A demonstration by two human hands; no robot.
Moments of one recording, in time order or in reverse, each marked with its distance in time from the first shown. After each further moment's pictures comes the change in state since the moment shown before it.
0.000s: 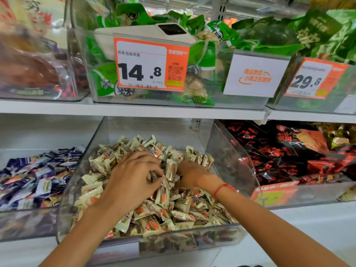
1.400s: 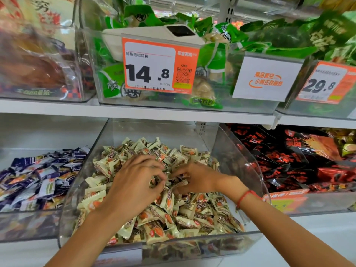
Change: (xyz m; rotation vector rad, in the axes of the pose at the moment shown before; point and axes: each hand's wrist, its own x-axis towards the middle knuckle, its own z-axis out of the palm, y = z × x) left_hand -0.001 -0.003 0.004 -0.023 -0.002 0.007; right_hand -0.016 0.014 -0.015 0.055 -0.004 -0.308
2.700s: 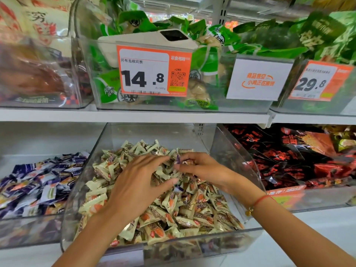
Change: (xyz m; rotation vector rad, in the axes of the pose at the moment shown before) left_hand 0.000 0.015 -0.009 -0.039 0.079 -0.011; right_hand -0.029 -0.013 -0.019 0.909 0.202 0.085
